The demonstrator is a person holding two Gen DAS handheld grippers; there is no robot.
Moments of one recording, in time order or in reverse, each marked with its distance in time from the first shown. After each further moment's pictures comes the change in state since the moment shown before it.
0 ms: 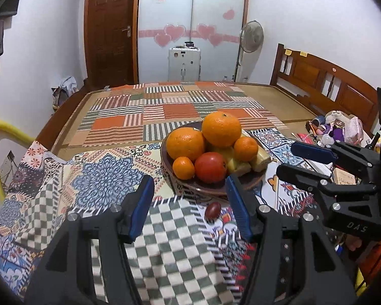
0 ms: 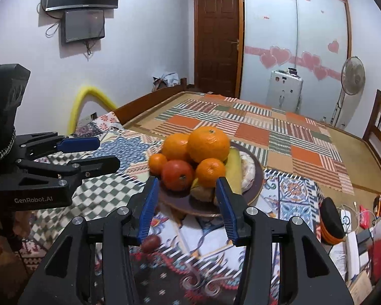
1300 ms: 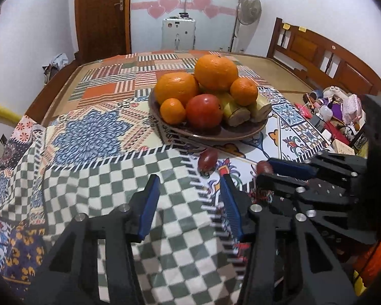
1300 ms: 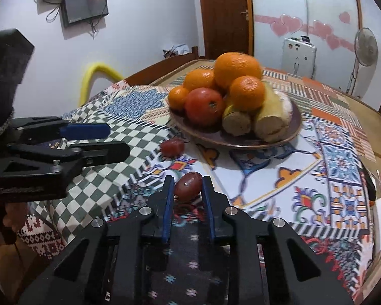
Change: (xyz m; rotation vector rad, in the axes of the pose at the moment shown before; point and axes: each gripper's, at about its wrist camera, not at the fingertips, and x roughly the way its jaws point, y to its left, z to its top) left arm 0.037 -0.009 -0.041 0.006 0.176 -0.037; right arm 0.033 -0.001 -0.055 0.055 0.139 0.079
